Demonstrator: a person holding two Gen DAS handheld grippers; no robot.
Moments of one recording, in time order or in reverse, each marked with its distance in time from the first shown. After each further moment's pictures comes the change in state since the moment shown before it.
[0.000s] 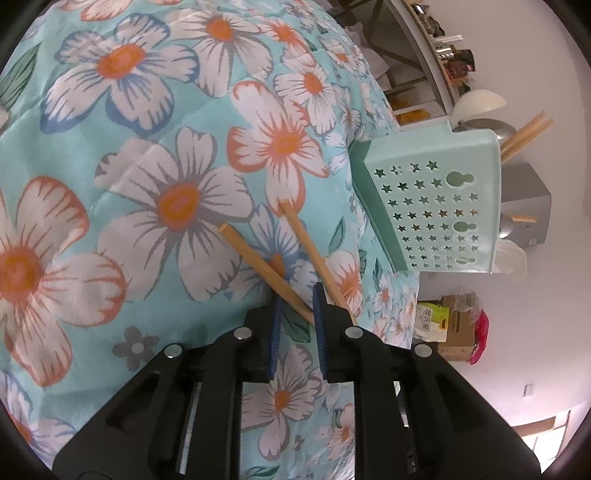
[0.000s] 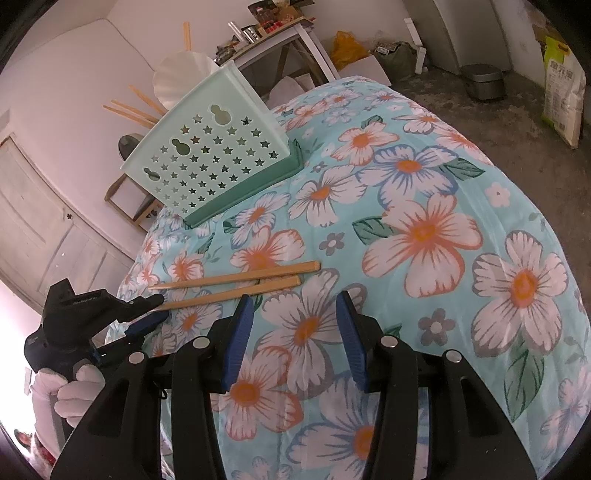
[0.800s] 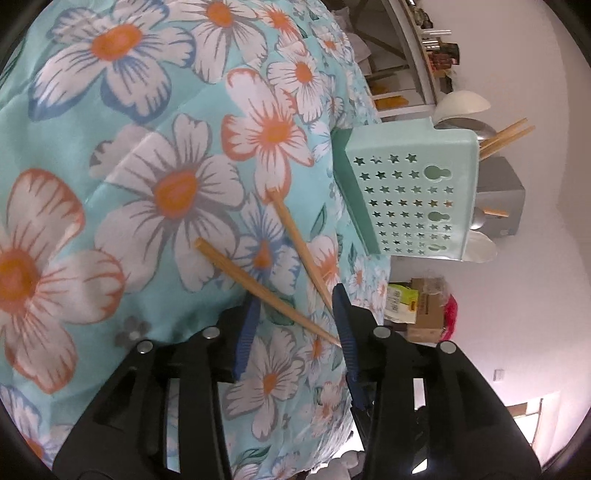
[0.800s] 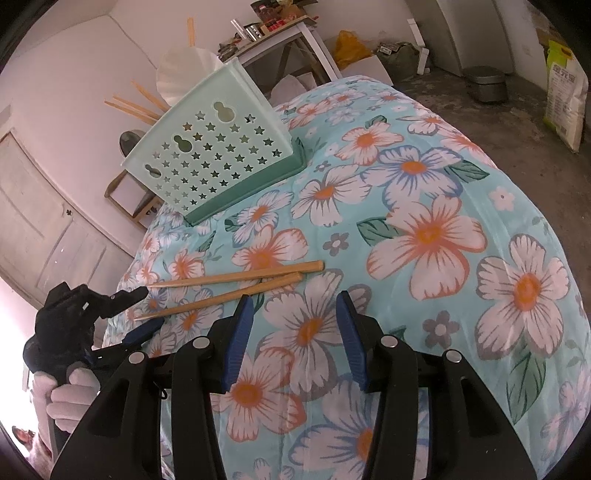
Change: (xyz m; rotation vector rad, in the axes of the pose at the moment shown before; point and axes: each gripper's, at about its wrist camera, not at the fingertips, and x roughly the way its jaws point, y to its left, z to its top) left arm -0.006 0.009 0.005 -0.033 0.085 -0.119; right arm 0.004 0.002 0.000 -0.014 0.011 0.003
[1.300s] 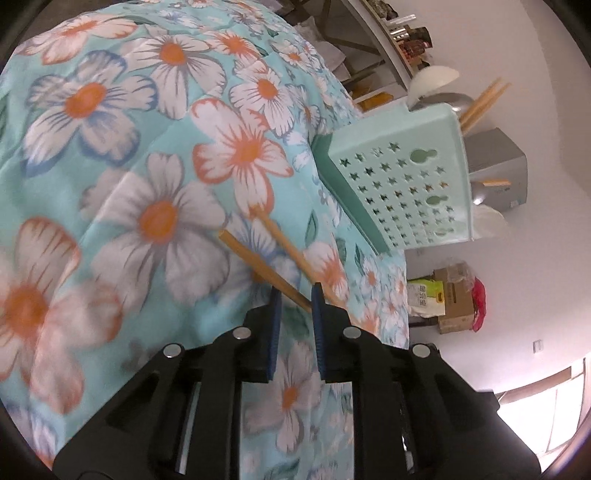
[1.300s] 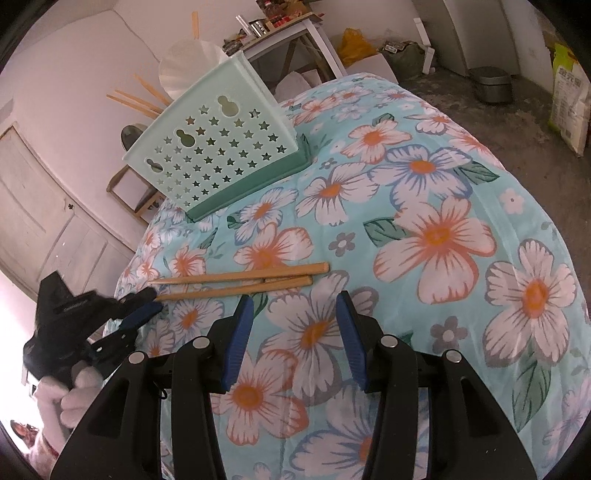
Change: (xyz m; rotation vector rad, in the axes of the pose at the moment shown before) left arm -0.001 -0.016 -0.010 0.196 -0.068 0.051; right arm 0.005 0.001 0.002 -0.010 0.009 0.006
